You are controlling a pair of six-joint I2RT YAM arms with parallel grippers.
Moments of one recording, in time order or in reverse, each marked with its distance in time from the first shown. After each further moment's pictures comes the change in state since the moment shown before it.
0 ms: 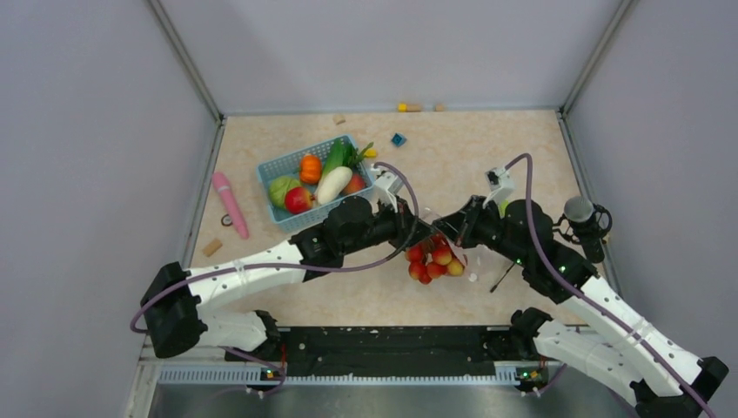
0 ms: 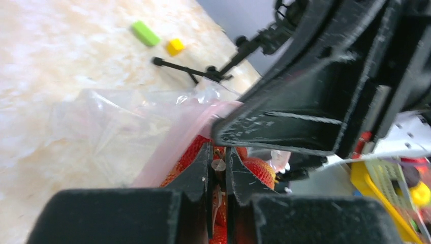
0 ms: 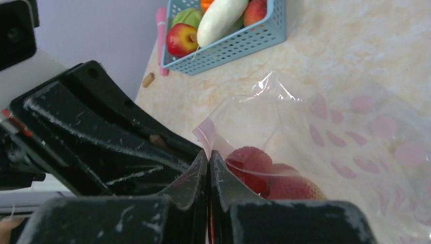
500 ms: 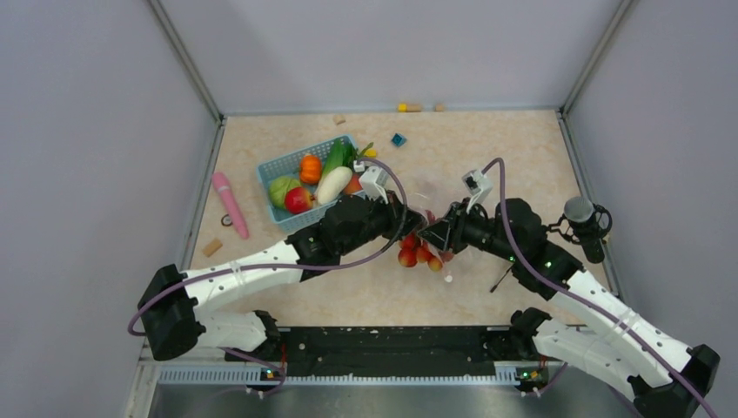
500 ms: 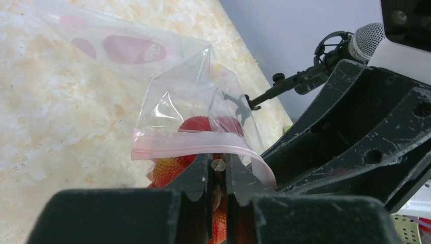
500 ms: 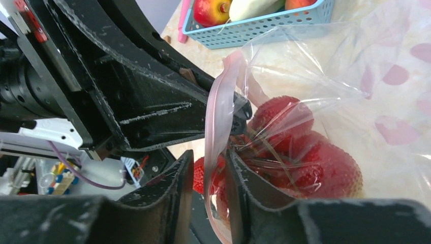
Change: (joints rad) left arm 0.009 -0.049 -0.025 -0.051 -0.242 -0.091; right arm -0.003 0.060 -0.071 0.182 -0.215 -0.153
